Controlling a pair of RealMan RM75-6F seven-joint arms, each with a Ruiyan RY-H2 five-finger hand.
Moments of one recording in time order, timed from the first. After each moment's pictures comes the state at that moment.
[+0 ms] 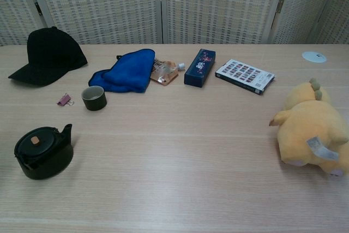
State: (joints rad) left arm -0.23 -1.10 -0.01 -1.68 1.65 1.34 0.04; right arm 0.06 -1.03 0.12 -1.65 -1.47 1.55 -0.06
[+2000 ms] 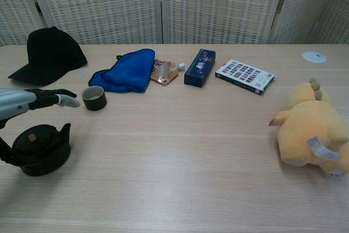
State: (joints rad) left arm -0.45 -1.29 0.01 -1.74 1.40 1.03 0.30; right arm 0.04 -1.07 0.13 -1.56 -1.43 1.55 0.00
